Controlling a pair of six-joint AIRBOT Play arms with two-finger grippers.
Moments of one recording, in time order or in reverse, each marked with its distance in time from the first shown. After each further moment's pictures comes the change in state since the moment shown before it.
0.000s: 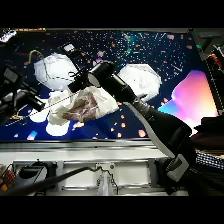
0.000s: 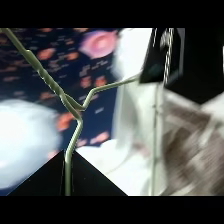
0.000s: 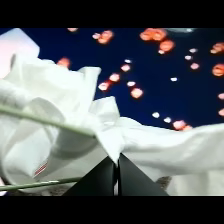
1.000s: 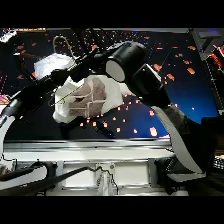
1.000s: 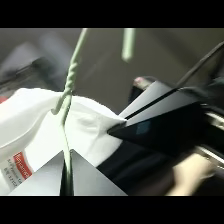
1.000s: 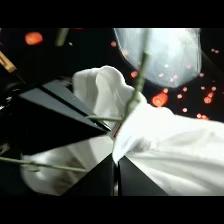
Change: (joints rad) left arm 0.124 -0.774 0.003 -1.596 -0.753 0.587; right arm 0.002 0.253 0.001 -0.032 0.048 -0.024
